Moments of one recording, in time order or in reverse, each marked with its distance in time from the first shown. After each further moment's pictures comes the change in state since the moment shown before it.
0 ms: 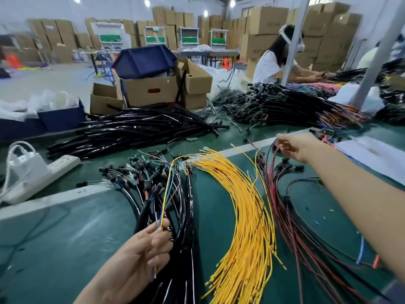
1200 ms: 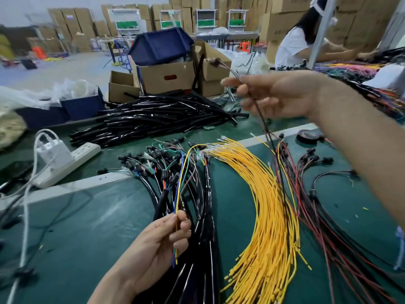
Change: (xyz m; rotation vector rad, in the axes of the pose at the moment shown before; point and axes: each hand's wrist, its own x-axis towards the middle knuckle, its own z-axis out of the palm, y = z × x) left_hand -0.002 0.018 0.064 -0.032 0.232 0.043; right_hand -0.098 -0.088 0.086 -0.077 -0.969 -0.096
